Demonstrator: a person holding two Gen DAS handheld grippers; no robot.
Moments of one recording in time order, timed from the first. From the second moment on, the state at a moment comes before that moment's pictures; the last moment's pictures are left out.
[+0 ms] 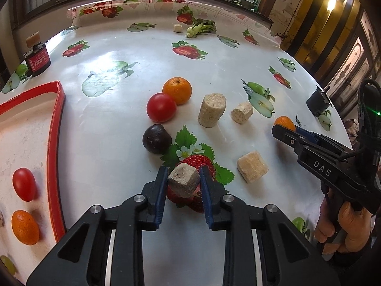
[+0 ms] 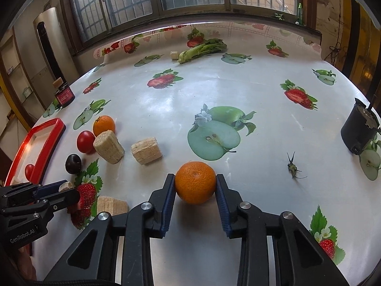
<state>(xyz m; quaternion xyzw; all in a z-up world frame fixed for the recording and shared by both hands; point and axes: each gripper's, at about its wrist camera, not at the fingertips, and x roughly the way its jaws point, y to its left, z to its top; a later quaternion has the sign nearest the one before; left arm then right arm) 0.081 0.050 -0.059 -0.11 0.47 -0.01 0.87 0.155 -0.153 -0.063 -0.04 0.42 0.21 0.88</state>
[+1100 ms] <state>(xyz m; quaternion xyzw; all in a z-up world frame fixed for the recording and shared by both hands) 0.006 0.141 -0.020 -0.14 0.42 0.09 0.89 0.064 -0.038 -0.024 -0.07 0.40 0.34 0.85</state>
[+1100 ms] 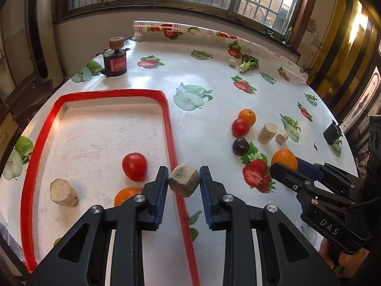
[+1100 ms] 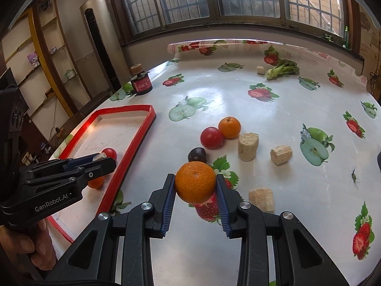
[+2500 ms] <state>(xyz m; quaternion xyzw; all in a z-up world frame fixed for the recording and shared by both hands) 0.004 0.270 -0.032 -0.18 0.43 0.19 0.86 0.072 0.123 -0.036 -0.11 0.42 0.42 0.80</state>
